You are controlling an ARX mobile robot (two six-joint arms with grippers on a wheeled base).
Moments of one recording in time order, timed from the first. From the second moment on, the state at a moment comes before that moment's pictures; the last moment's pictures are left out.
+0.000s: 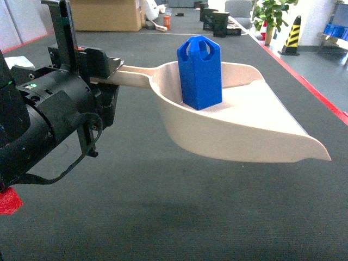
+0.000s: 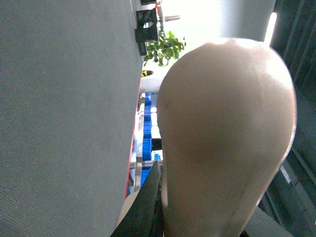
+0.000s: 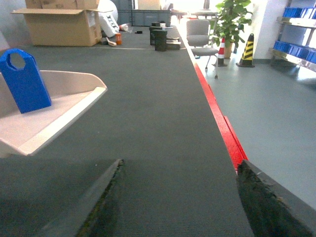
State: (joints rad) left arm -0.37 1.86 0.64 1.28 -0.13 -1.48; right arm 0.00 0.00 0.01 -0.01 0.00 0.00
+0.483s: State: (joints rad) left arm -0.37 1.86 0.64 1.28 -0.13 -1.48; right arm 0.00 0.00 0.01 0.00 0.00 0.00
